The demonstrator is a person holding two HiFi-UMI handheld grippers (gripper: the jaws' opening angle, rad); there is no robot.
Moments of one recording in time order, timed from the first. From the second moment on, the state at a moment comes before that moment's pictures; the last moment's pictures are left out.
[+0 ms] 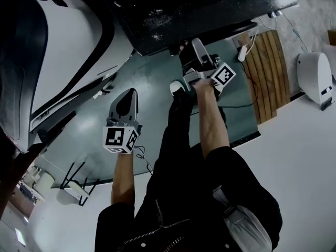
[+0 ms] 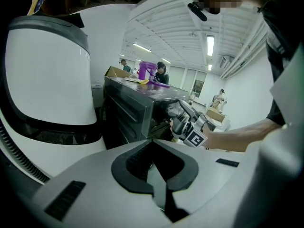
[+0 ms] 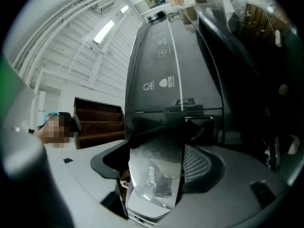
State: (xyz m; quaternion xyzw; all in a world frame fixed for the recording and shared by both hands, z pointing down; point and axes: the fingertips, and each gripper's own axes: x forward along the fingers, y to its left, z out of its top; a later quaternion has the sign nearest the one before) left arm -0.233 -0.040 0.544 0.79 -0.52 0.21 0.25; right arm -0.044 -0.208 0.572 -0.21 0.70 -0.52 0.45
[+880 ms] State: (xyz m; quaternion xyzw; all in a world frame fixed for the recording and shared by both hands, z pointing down) left arm -0.236 -0.026 0.554 0.78 -0.53 0.21 0.26; right arm -0.036 -0.194 0.571 -0.20 0.70 -0.52 0.45
